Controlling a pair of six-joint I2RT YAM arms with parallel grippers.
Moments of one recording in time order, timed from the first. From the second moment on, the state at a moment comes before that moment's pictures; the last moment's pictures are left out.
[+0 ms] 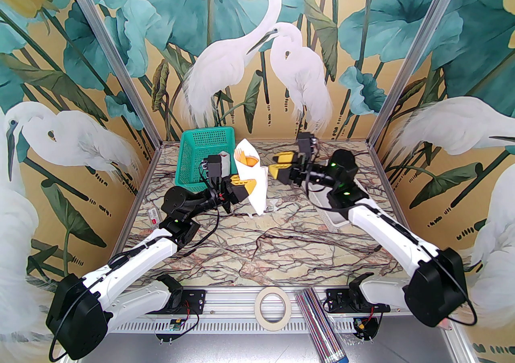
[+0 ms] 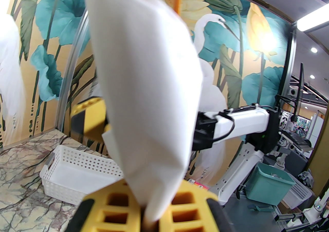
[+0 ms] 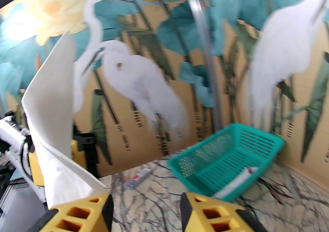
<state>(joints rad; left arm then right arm) -0.57 1.07 0.67 0.76 0.65 -0.54 0.38 1.27 0.99 0.36 -0.85 0.31</state>
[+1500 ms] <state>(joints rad) -0.57 1.07 0.66 0.67 0.57 -0.52 0.49 1.24 1.02 0.09 -1.02 0.18</state>
